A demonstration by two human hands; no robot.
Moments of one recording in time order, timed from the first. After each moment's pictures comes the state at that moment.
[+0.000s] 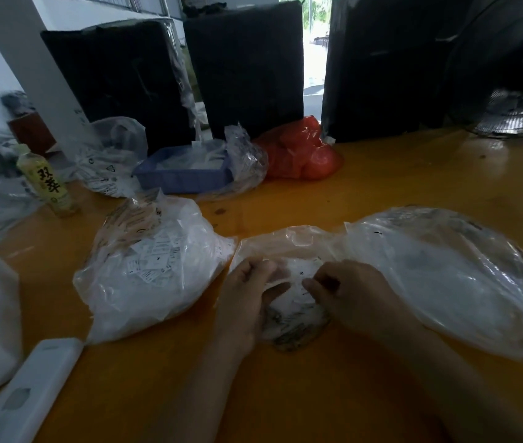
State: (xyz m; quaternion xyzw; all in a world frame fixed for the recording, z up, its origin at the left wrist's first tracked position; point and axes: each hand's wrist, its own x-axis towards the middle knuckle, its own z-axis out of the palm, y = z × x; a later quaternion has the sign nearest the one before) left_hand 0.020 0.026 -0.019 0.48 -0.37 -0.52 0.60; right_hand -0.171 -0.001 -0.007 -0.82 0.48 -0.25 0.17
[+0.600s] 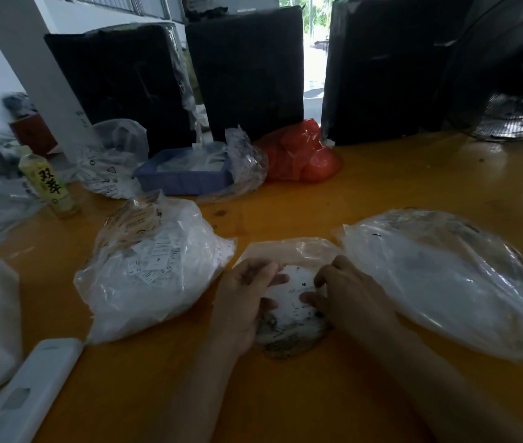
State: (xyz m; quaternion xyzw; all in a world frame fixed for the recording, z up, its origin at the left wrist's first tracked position) left_hand 0.025 0.027 -0.018 0.50 -0.38 -0.51 0.60; right_hand -0.158 -0.006 -0.022 -0.79 0.59 -0.15 0.10
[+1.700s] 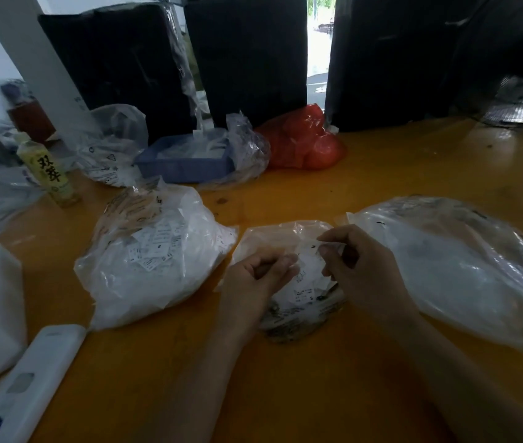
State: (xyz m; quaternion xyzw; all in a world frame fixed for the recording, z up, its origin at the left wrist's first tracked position) left_hand 0.022 0.028 -0.029 0.47 -0.45 -0.50 0.58; right_hand -0.167 0.005 -0.001 -0.70 0.47 -0.46 0.27
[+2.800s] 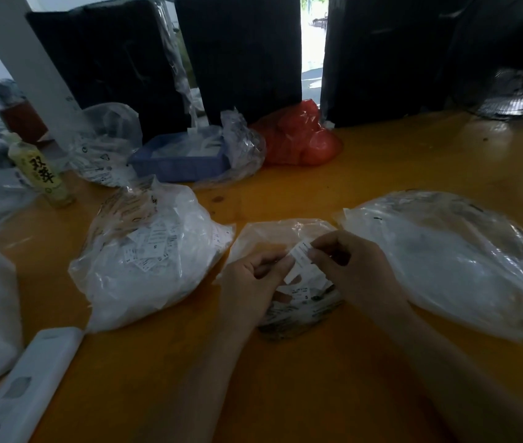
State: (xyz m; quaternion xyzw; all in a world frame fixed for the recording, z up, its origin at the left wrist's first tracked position) left_hand 0.022 0.032 -0.029 0.55 -0.50 -0.41 0.52; right_hand -0.164 0.003 -0.010 -0.70 0.49 -0.44 0.28
